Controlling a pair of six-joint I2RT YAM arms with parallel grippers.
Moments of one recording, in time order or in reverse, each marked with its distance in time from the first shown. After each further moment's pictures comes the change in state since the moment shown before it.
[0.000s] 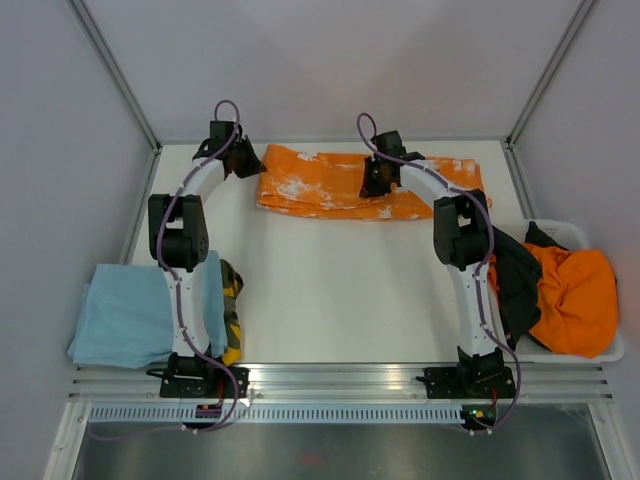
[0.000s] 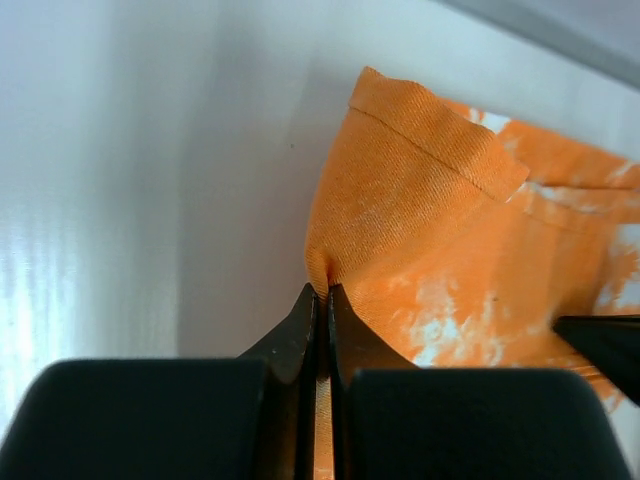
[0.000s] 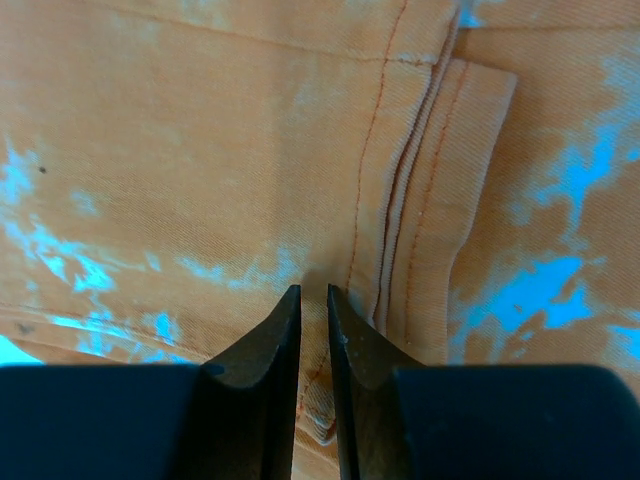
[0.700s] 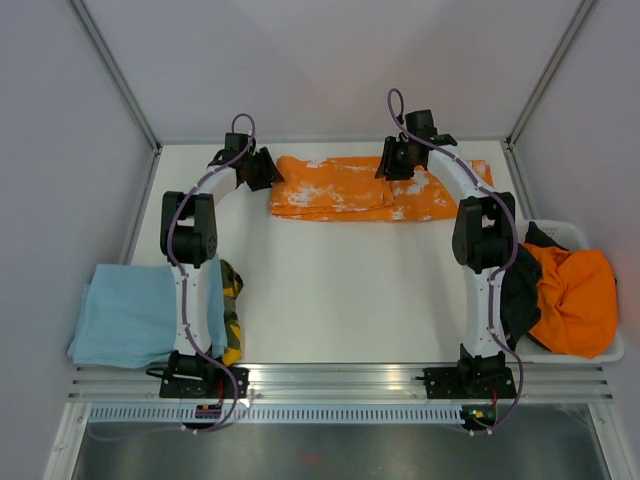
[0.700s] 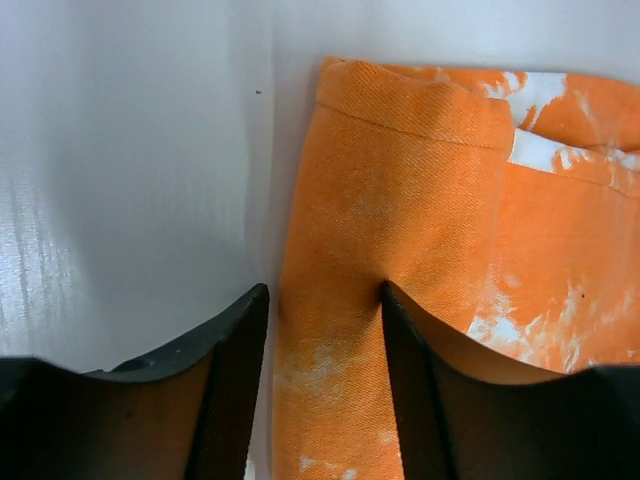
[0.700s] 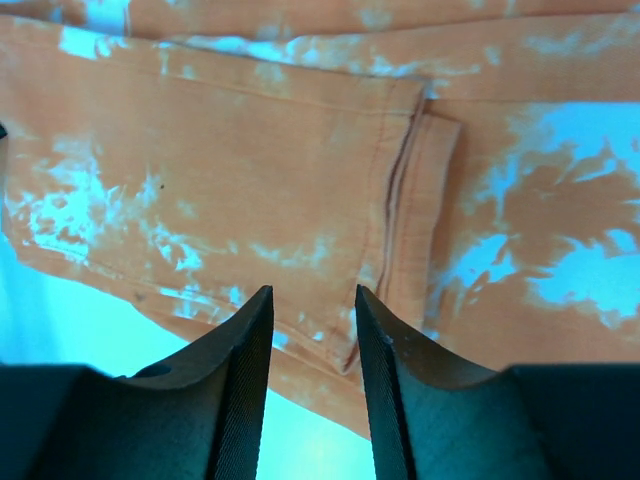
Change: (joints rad) left arm -0.042 0.072 -0.022 0.045 0.035 0.008; right arm -0.108 -0.102 0.066 -0.118 -0.098 -0.056
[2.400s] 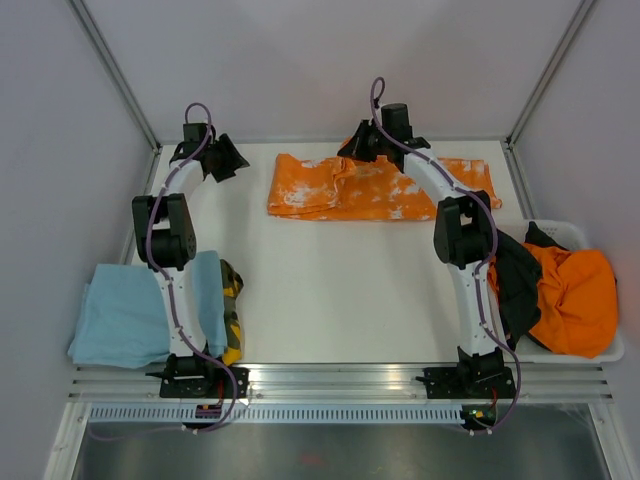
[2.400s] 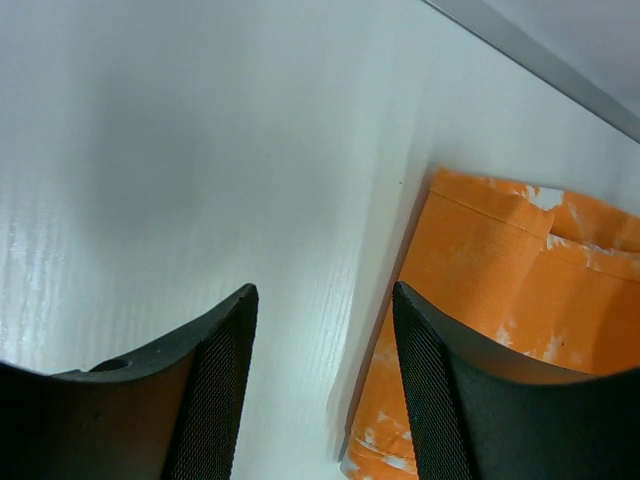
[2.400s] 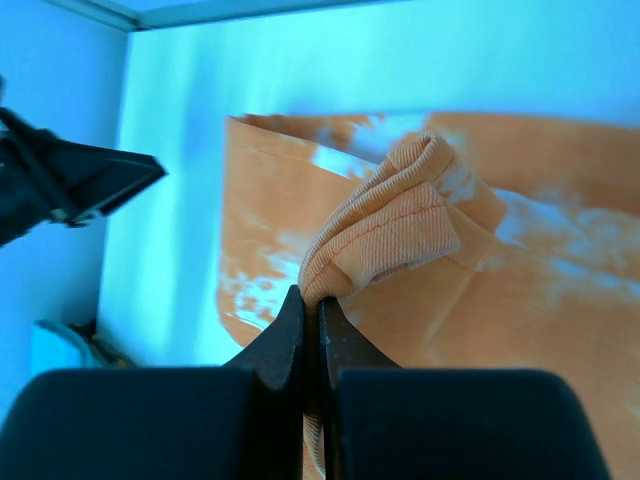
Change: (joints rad) left arm 0.160 -0.084 0.008 -0.039 -0.010 -0.035; right arm 0.092 0.129 0.112 0.334 -0.179 0.261
